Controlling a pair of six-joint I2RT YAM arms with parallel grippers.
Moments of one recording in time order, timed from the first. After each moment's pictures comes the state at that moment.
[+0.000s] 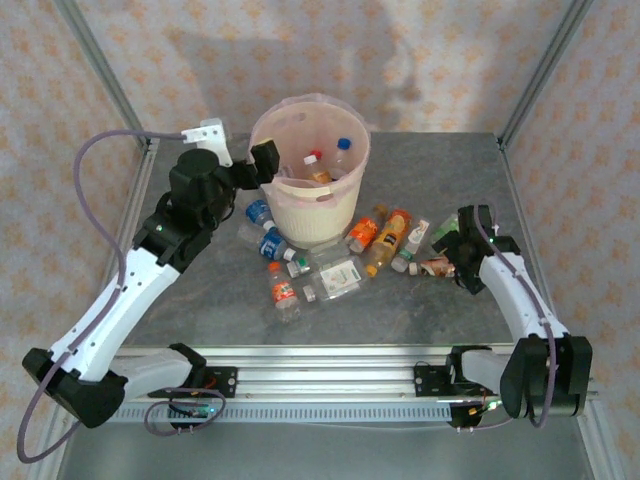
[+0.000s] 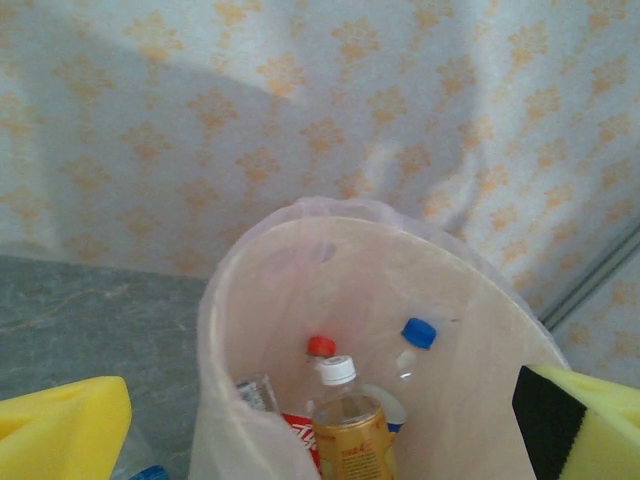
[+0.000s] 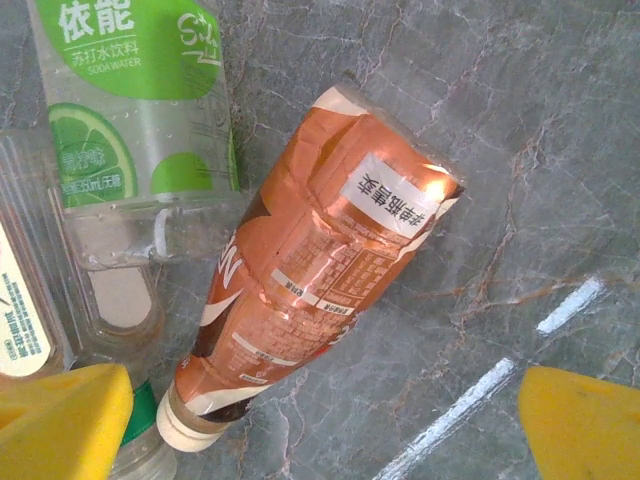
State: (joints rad) left arm -0.47 1.13 1.29 -0.33 -0.33 -0.40; right arm 0.00 1.16 0.80 -0.83 0.11 0.90
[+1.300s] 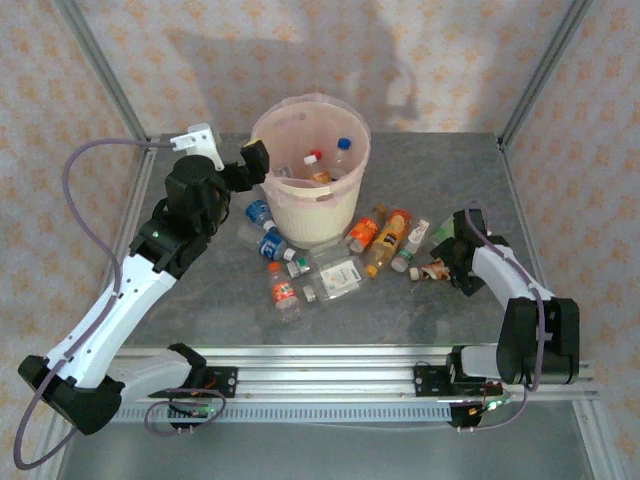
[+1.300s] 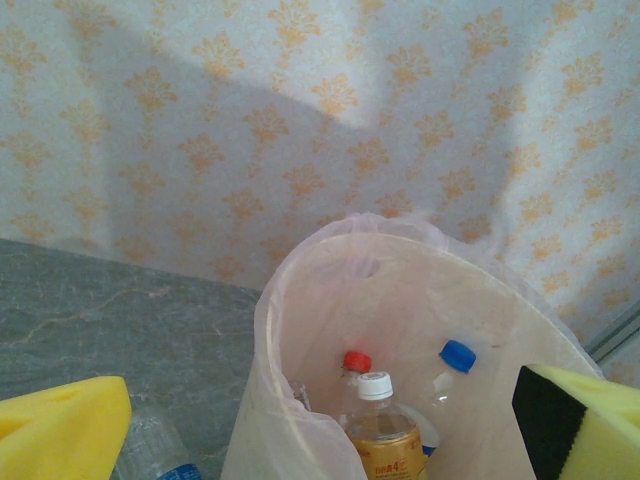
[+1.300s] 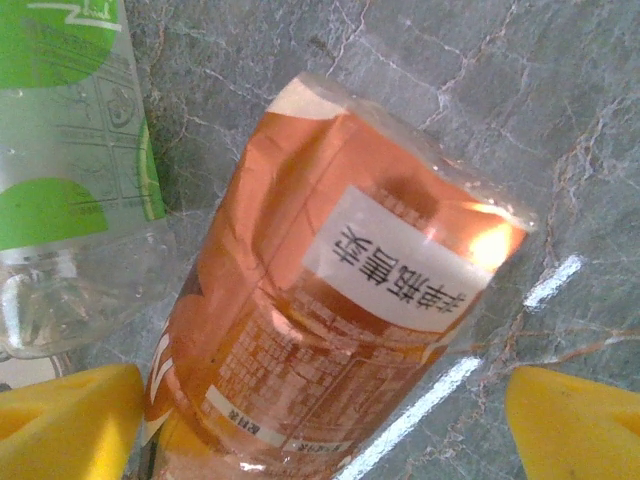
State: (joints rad) left arm -0.47 1.10 1.26 -0.33 -0.42 -0.42; right arm -0.03 1.32 0.74 -0.68 0.10 0.89
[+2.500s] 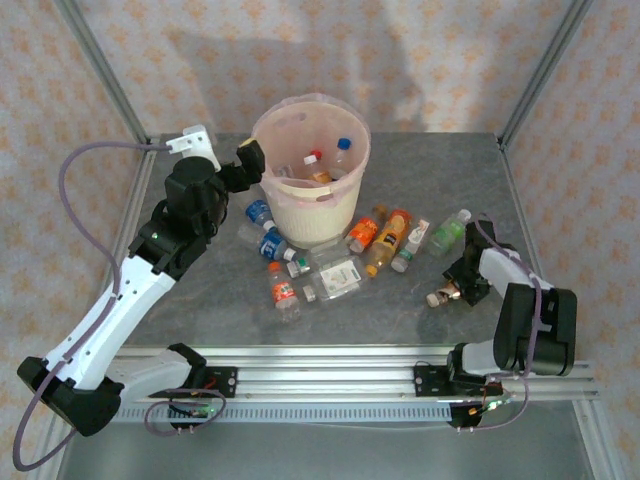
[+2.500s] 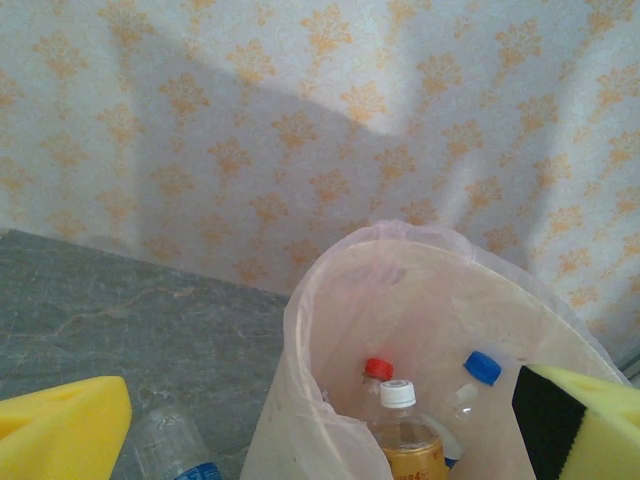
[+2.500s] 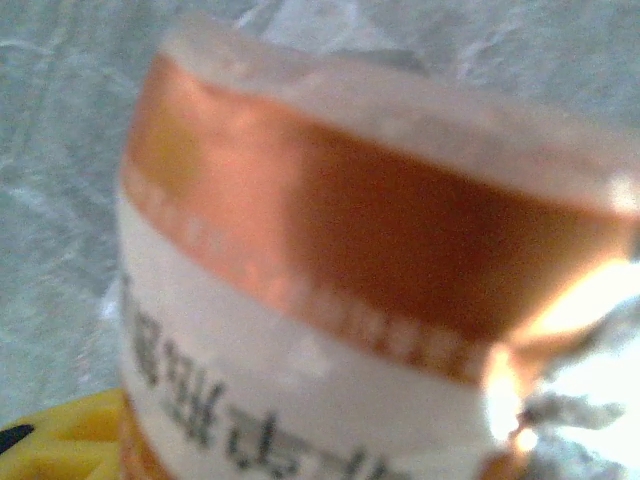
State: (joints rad) left arm -0.47 1.09 1.25 -0.34 -0.48 -0.43; right arm -0.15 1.37 0.68 -0.70 0.04 0.79
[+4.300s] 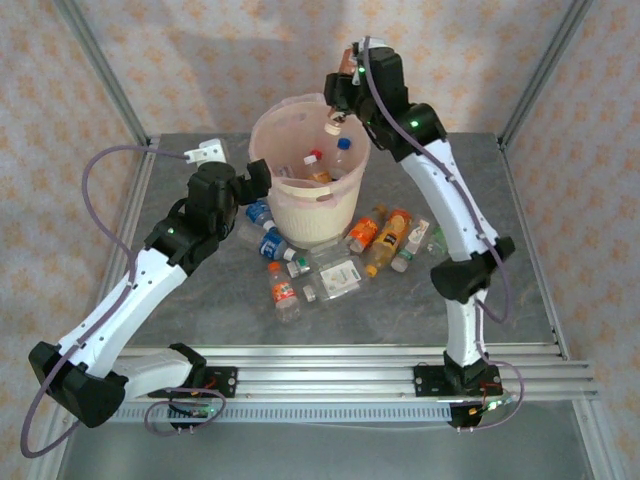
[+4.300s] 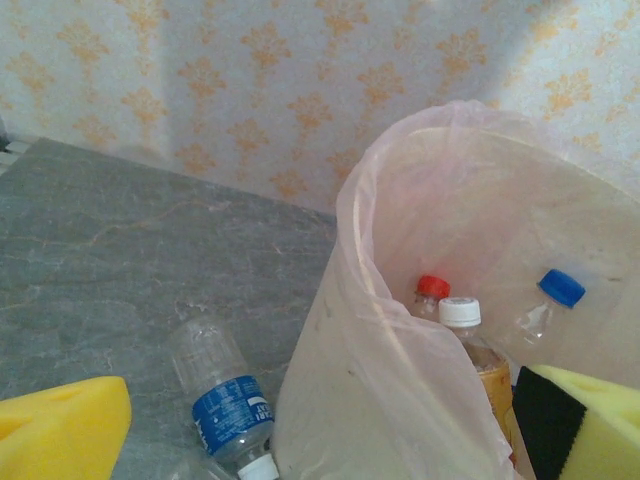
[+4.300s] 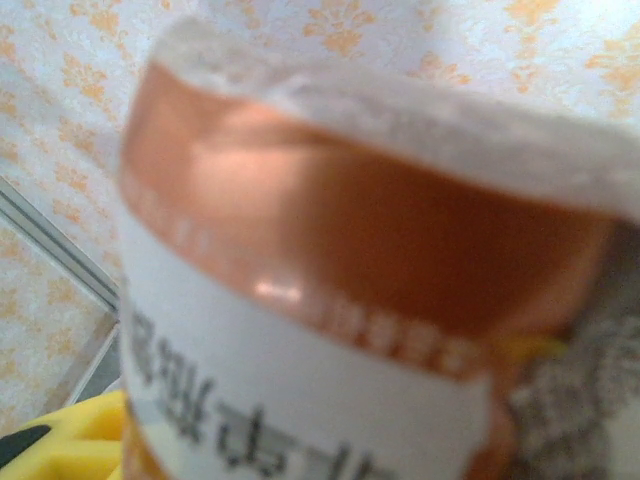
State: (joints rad) left arm -0.47 1.14 1.19 -0.45 -0.47 -0.51; right arm 0.56 2.04 2.56 -0.83 0.21 0.34
